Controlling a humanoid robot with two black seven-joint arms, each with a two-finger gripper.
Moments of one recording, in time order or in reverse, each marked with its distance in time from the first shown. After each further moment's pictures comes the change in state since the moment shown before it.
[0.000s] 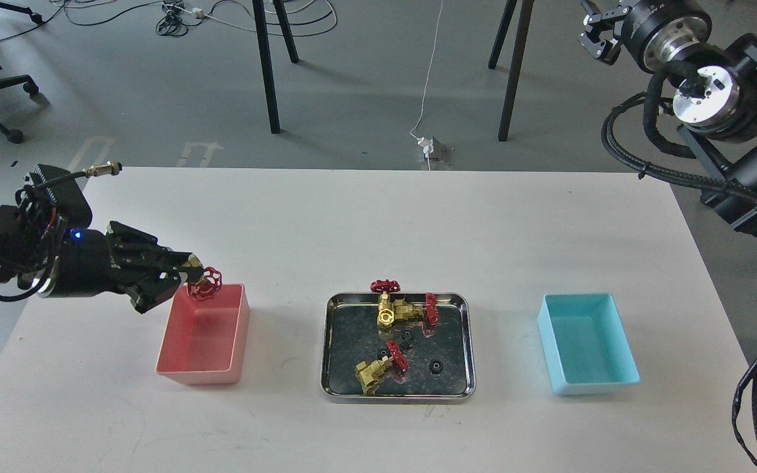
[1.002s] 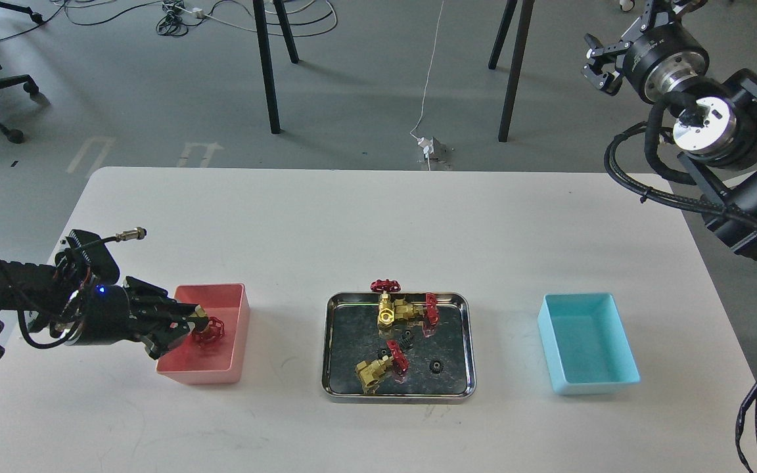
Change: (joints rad) left arm 0.257 -0.116 -0.111 0.155 0.005 0.016 0.000; right arm -0.068 -0.006 0.012 0.013 0.003 0.000 0.001
